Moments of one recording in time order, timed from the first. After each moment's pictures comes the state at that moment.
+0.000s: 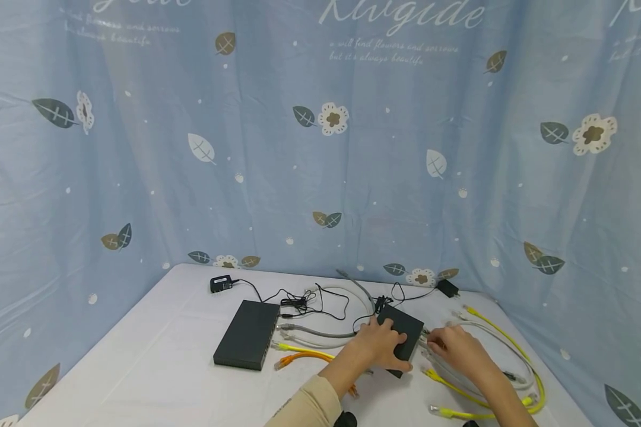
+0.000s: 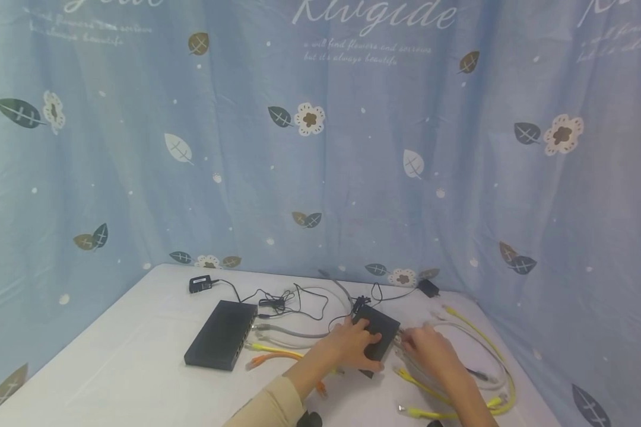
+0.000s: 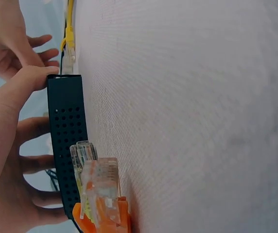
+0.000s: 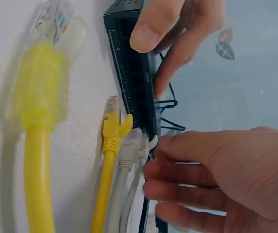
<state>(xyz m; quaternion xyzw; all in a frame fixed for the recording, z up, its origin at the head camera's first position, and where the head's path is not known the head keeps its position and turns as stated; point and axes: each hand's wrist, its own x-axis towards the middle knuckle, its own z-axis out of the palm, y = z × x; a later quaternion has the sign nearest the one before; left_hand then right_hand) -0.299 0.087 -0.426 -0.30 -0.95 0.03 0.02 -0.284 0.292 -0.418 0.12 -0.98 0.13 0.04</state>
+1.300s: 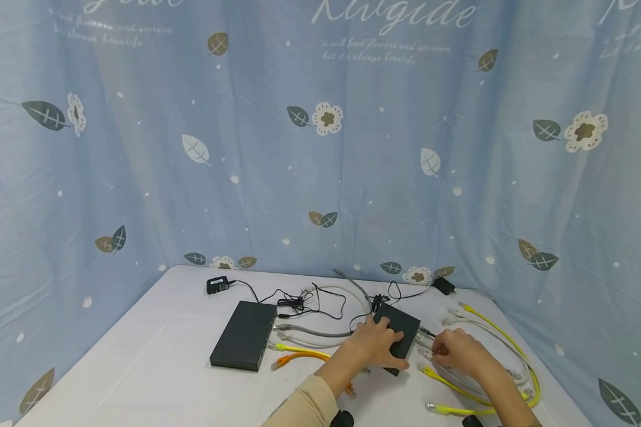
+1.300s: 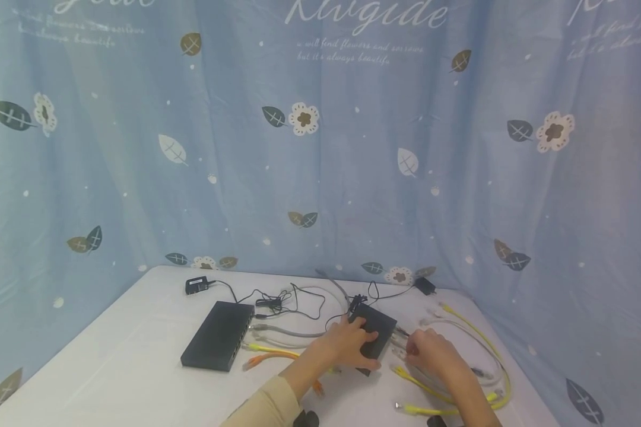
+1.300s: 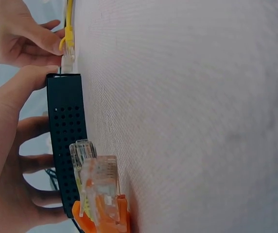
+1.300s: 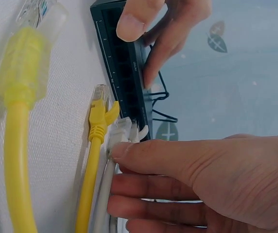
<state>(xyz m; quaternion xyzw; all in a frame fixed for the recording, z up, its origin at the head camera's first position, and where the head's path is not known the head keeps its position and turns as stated) -0.300 0.084 -0.427 -0.31 -0.95 0.01 0.01 -0.277 0.303 -0.415 0.08 -0.98 0.15 -0.05</state>
